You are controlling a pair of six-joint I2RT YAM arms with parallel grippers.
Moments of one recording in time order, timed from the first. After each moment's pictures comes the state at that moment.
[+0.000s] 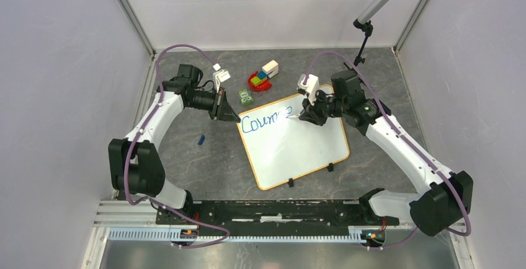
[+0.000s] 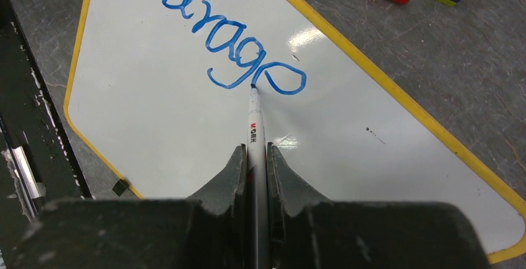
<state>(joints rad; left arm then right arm) -0.14 1.52 1.22 -0.86 1.09 0.36 0.46 1.25 1.11 -0.54 -0.52 -0.43</state>
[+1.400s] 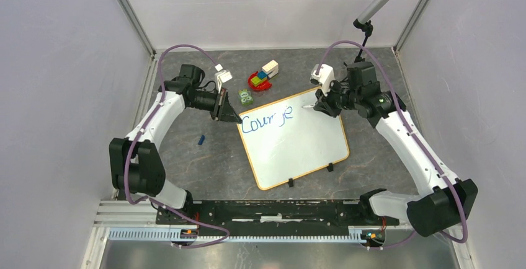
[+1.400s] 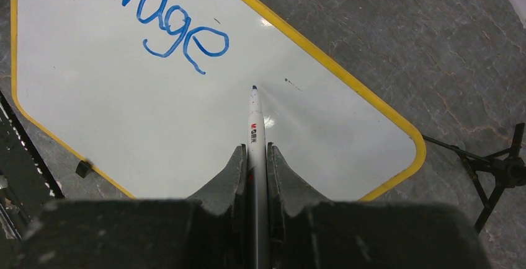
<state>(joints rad) -0.14 1.52 1.22 -0.86 1.09 0.36 0.34 1.23 1.21 -0.69 -0.49 -0.52</state>
